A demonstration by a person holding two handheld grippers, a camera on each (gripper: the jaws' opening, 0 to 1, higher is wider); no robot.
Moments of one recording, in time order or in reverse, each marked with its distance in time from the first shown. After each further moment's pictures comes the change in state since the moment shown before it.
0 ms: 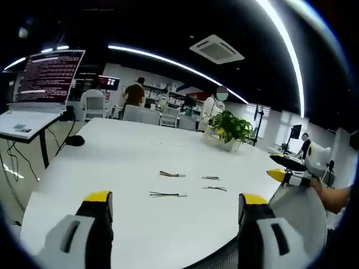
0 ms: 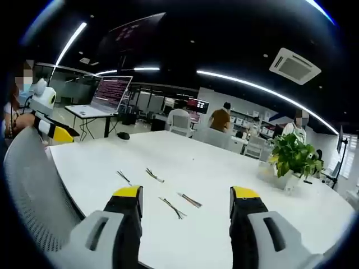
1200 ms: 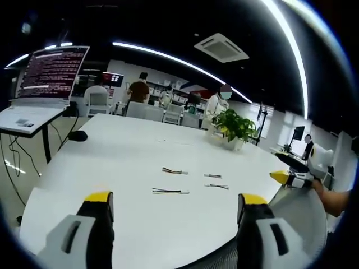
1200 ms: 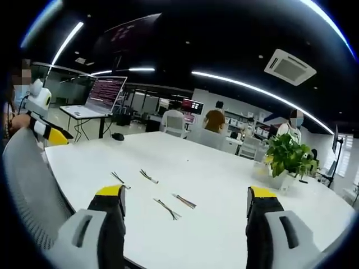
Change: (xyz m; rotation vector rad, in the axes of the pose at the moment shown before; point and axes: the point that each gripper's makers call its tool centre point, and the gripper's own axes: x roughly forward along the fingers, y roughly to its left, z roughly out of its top) left arm 0.001 0.007 -0.006 -0.024 0.026 0.020; right arm 0.001 -0.012 -0.002 0.004 -0.011 -0.045
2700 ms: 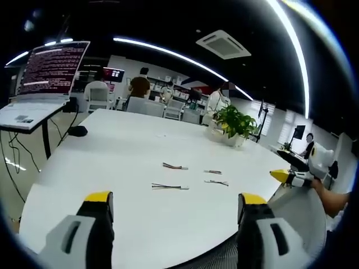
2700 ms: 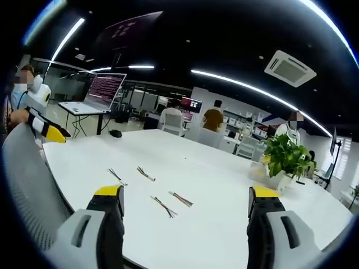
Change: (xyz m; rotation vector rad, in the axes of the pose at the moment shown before) left arm -0.001 -0.006 -0.005 -0.010 0.039 -0.002; right arm 0.000 -0.005 -0.005 -0.024 0.026 -0.025
